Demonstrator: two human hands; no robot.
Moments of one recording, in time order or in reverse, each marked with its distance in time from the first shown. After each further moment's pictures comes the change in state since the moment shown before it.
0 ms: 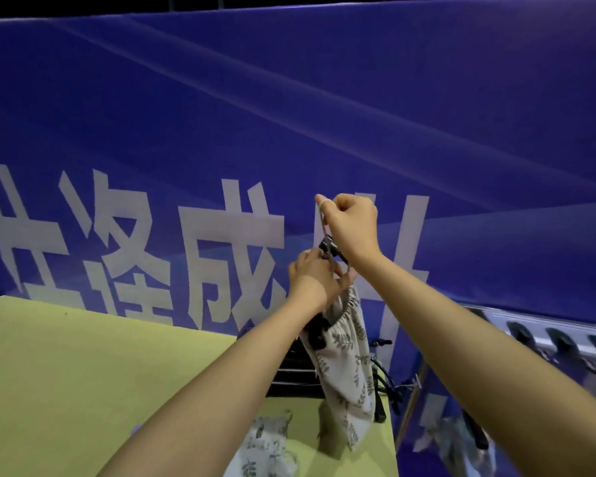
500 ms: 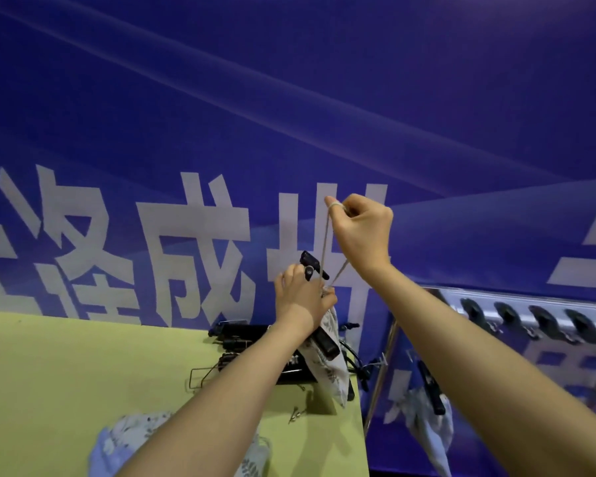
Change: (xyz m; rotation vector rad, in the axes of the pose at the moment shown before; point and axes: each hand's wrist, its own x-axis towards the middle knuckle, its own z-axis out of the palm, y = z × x) left_hand -0.021 0.006 0.057 0.324 -0.026 0.105; right_hand -0.018 0.018 -0.068 -0.222 0.179 -0.155
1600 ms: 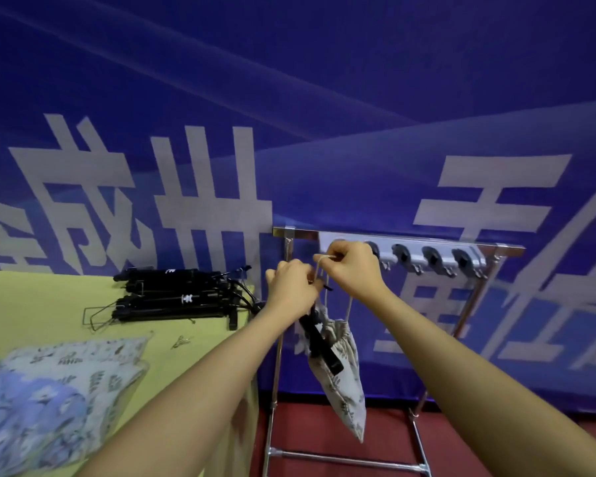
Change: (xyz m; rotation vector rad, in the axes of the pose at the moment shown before) left_hand -0.090 0.261 0.093 -0.227 -0.086 0.009; right_hand -0.078 0.159 -0.282 -0.302 -0.519 0.350
